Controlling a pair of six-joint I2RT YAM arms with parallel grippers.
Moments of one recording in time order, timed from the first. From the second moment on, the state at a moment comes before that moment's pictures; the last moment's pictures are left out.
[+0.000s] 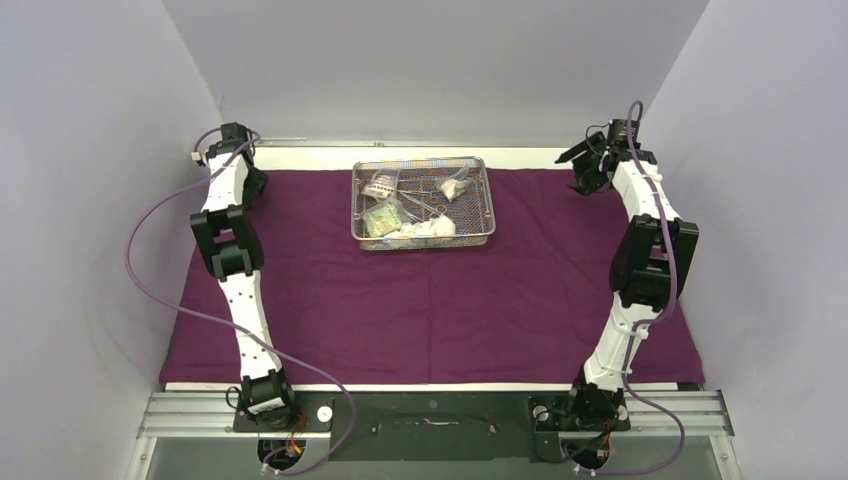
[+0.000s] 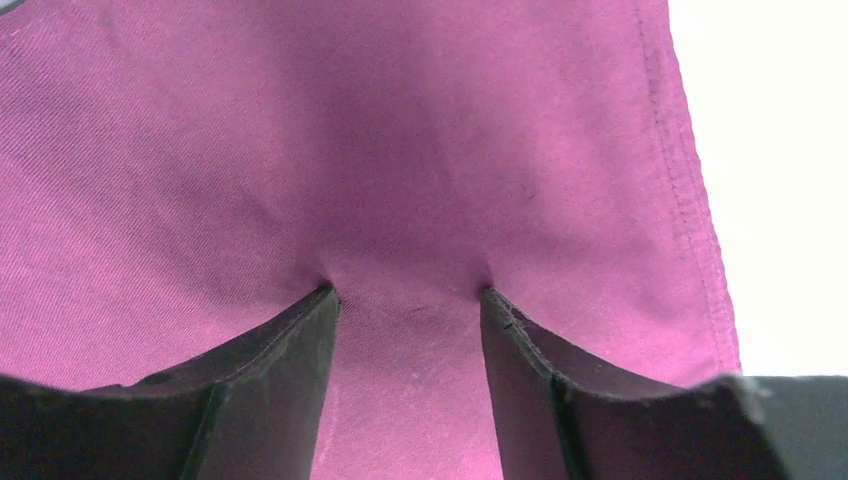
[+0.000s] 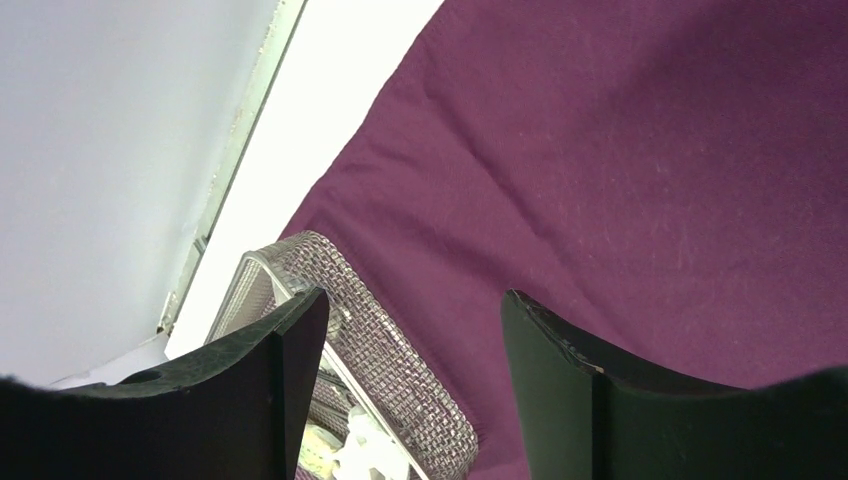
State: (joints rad) left arm 0.23 2.60 2.41 -0.96 -0.34 -0.87; right arm -0.16 2.03 1.74 -0.54 -0.23 0.87
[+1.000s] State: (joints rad) left arm 0.19 1.88 1.55 -0.73 -0.16 -0.68; right arm -0.22 2.17 1.89 -0.70 -0.15 0.40
